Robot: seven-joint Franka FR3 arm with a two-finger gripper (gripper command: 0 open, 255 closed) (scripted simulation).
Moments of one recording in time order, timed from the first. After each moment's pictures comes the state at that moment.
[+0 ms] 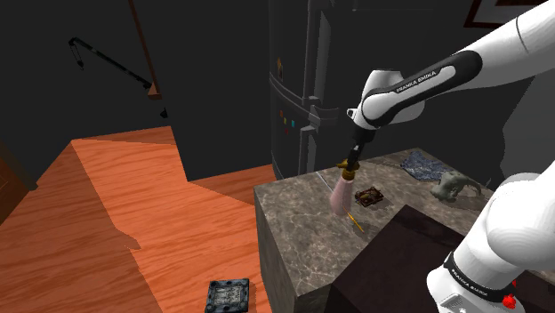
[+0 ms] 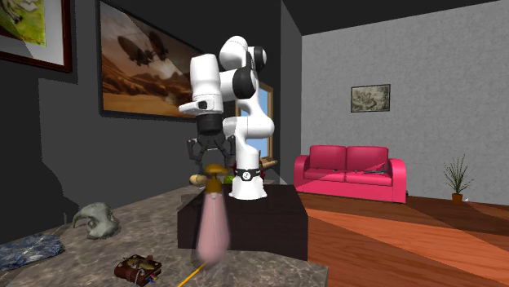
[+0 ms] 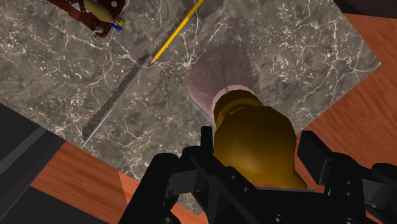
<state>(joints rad) 0.06 -0.28 -0.24 -2.59 0.07 2.36 -0.55</state>
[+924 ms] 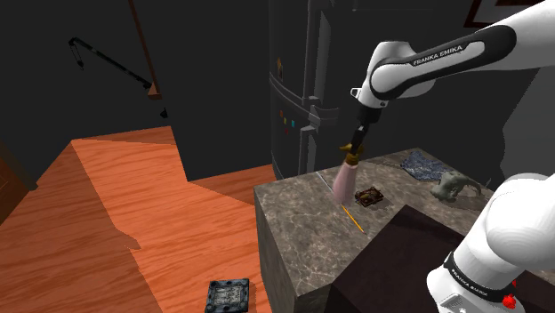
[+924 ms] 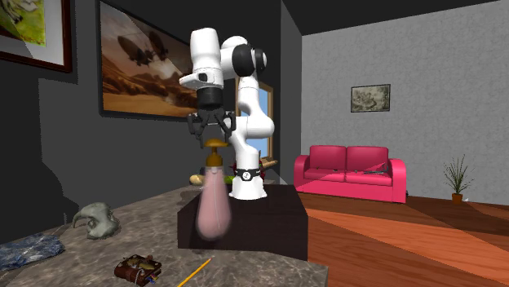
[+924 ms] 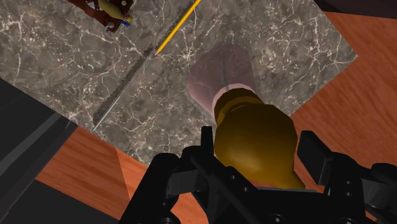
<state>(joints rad) 0.04 -0.39 -0.22 -2.48 0.04 2.14 -0.50</state>
